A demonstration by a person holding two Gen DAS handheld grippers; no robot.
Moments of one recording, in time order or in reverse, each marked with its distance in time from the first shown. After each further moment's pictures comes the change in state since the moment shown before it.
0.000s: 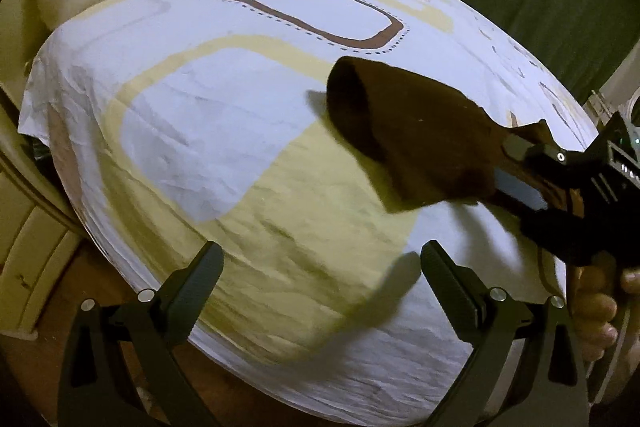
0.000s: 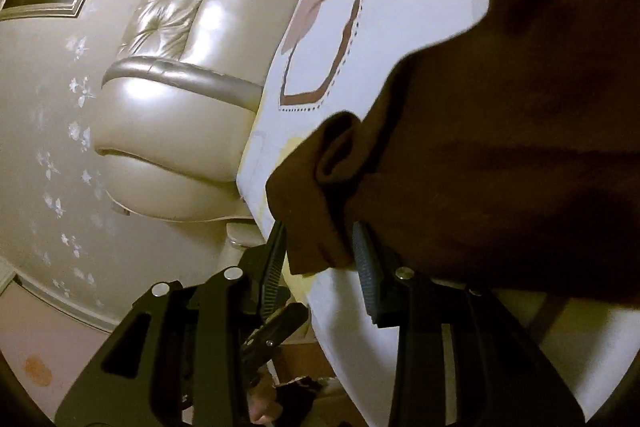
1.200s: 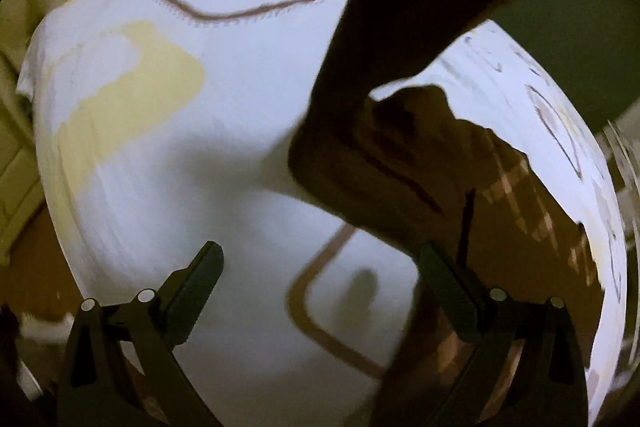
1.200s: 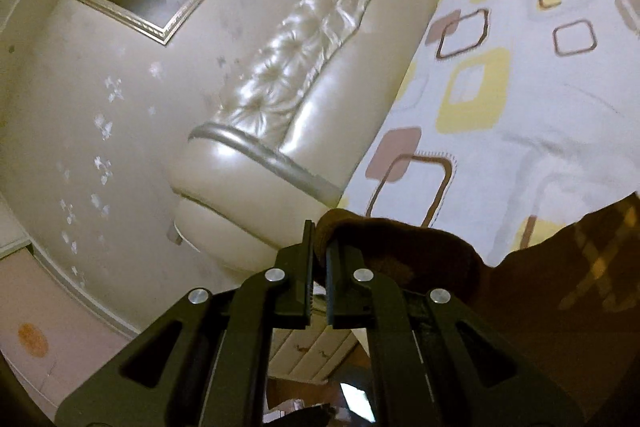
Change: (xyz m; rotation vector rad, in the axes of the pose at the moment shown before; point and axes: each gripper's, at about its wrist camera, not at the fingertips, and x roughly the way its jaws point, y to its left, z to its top) left arm 0.019 -0.194 -0.019 -0.167 0.025 0.076; right arm -0.235 0.151 0.100 -0.231 -0.239 0.089
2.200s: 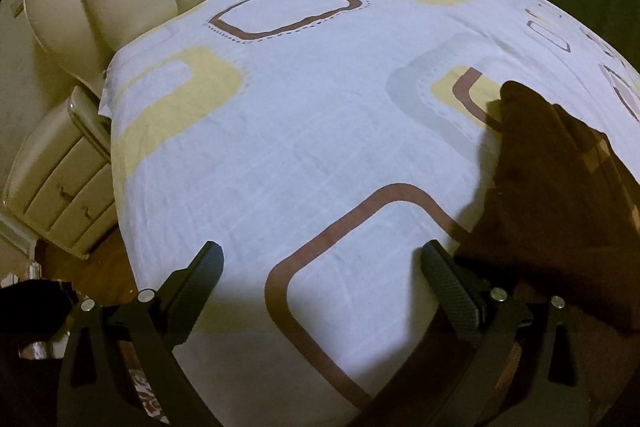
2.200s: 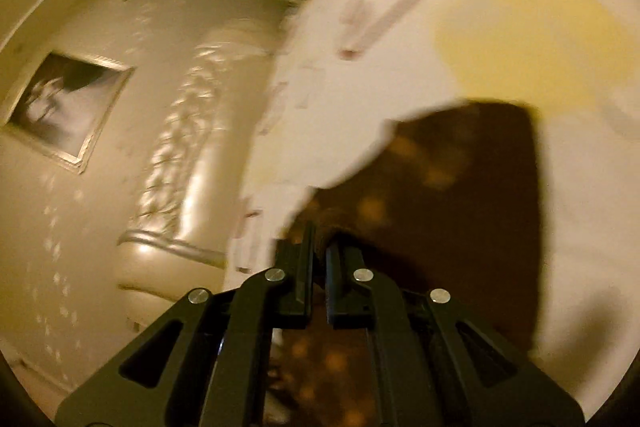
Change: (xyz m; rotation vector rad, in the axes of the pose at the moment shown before) left arm 0.021 -0.048 -0.023 0.064 -0.108 0.396; right arm -0.293 -0.262 -0.101 0.364 -0.257 -0.310
